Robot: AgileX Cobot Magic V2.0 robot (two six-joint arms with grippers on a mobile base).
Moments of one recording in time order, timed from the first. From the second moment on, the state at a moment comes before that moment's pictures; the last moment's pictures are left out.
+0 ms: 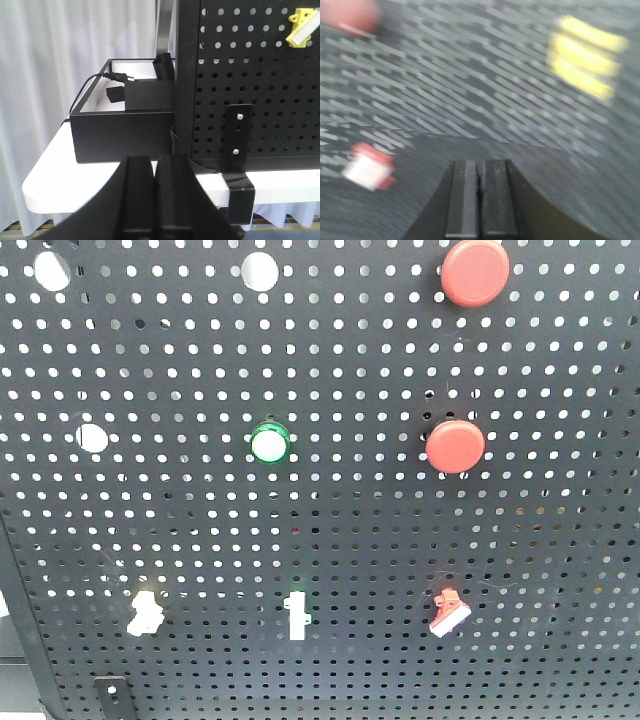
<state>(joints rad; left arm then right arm) -0.05 -0.01 0.03 0.09 0.10 -0.10 0.09 0.27 -0.20 -0.09 -0.12 0.06</state>
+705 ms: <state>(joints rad) -0.05 -0.01 0.03 0.09 0.10 -0.10 0.03 -0.01 0.03 -0.07 0.12 0.10</state>
